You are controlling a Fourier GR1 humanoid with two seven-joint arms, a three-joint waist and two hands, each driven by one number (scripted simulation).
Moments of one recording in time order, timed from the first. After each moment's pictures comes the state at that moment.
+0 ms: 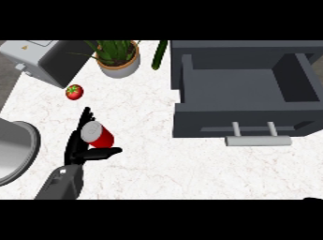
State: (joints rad) left arm -0.39 0.10 0.22 -0.50 0.04 0.02 -0.61; right arm 0.14 -0.09 -0.30 -2.24 -0.14 0.11 0.29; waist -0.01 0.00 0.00
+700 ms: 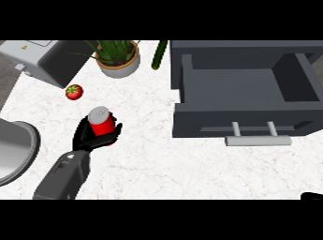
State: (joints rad) left arm -0.55 0.10 0.23 -0.34 0.06 -0.11 -0.69; right arm 0.12 -0.08 -0.30 -2.23 -0.11 0.11 0.27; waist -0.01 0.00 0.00
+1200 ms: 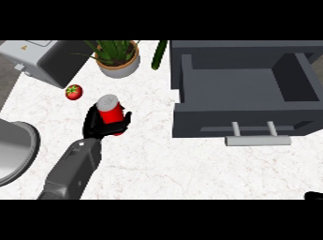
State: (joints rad) left arm -0.65 0.06 0.26 -0.31 0.09 -0.03 -0.69; right arm 0.11 -0.09 -0.32 -2.25 -0.11 0.10 0.29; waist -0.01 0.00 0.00
